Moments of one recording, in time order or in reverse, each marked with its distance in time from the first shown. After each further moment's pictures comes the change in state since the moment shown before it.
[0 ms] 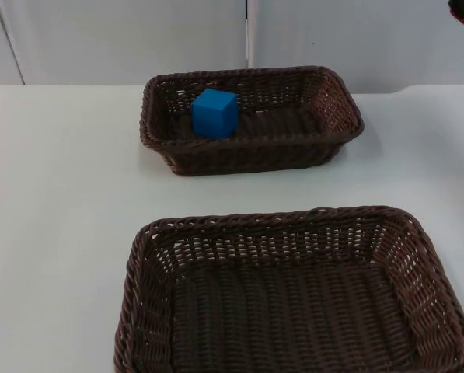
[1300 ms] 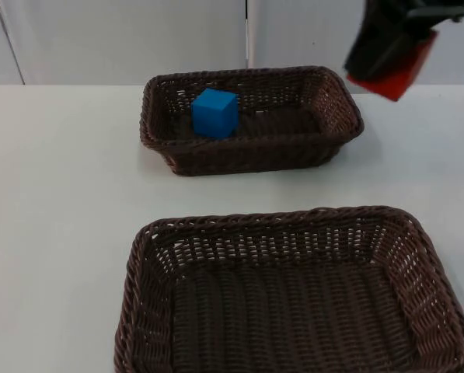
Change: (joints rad) right arm 0.305 -0.002 0.000 0.034 0.235 0.055; left arm 0.000 0.000 0.000 0.007 0.002 0.000
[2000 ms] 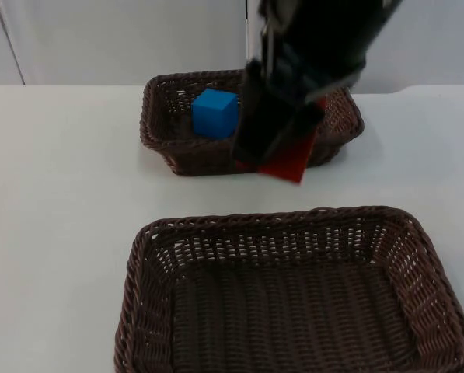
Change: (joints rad) right arm 0.296 -0.004 0.090 -0.008 -0.036 0.013; left arm 0.000 0.000 0.000 0.000 0.016 0.000
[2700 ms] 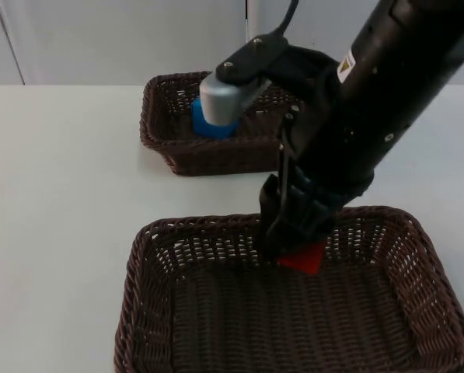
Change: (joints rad) right arm 0.012 0.000 0.271 0.016 -0.243 0.012; left arm 0.000 0.000 0.000 0.000 0.001 0.000
